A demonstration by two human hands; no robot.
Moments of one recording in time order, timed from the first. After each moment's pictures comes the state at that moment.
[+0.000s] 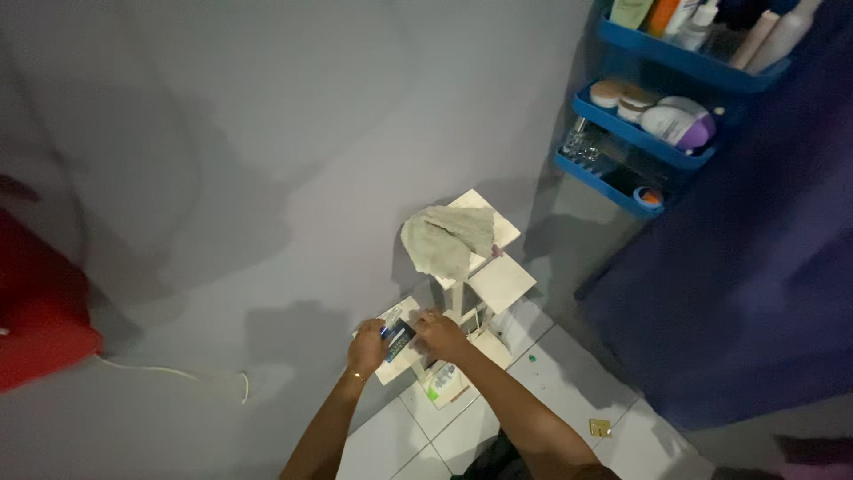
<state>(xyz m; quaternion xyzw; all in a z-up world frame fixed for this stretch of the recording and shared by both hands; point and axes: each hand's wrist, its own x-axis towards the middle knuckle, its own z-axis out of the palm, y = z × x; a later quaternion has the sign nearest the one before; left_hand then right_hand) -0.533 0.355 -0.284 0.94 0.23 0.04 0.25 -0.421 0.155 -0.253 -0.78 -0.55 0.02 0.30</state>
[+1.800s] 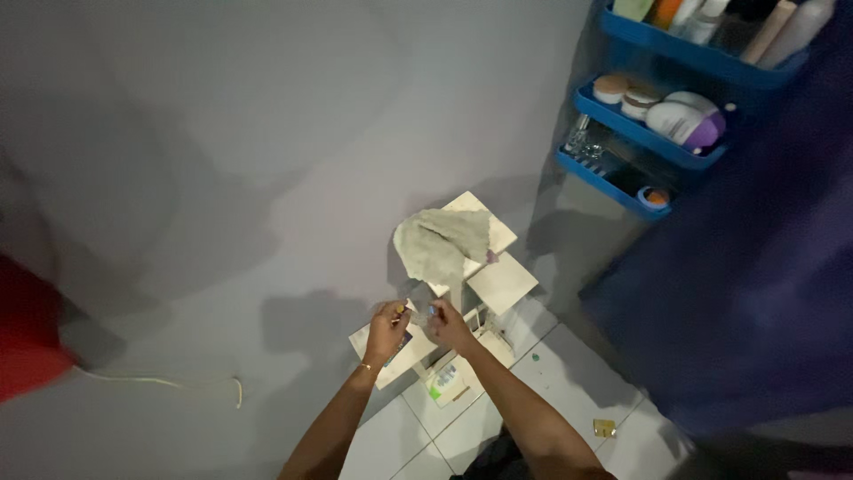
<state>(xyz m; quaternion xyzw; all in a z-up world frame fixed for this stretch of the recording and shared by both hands) -0.484 0.315 -0.253 0.83 0.16 0.19 0.49 -0.383 0.157 -0.311 -0.60 -0.21 0.30 0.71</state>
